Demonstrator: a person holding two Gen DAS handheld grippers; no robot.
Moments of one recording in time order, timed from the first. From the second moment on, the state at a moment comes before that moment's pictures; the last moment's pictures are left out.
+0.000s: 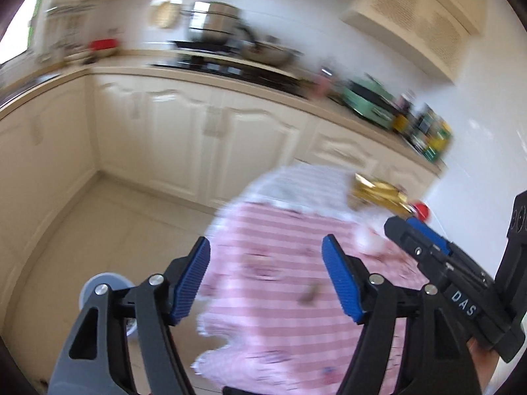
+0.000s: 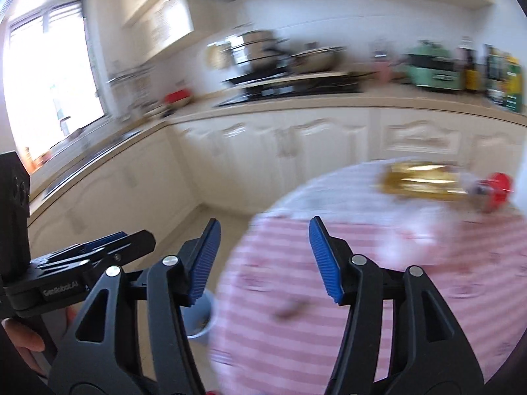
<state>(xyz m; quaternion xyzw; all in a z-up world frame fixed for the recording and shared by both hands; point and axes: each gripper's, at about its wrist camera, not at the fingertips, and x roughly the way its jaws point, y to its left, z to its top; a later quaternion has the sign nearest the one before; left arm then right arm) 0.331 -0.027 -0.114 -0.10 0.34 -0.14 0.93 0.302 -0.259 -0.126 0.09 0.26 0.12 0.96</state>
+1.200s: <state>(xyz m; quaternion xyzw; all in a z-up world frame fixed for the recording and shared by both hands) 0.458 -0.217 -0.210 -0.08 0.45 -0.28 0.84 0.349 -0.453 -0.187 0.17 0.31 0.00 0.94</state>
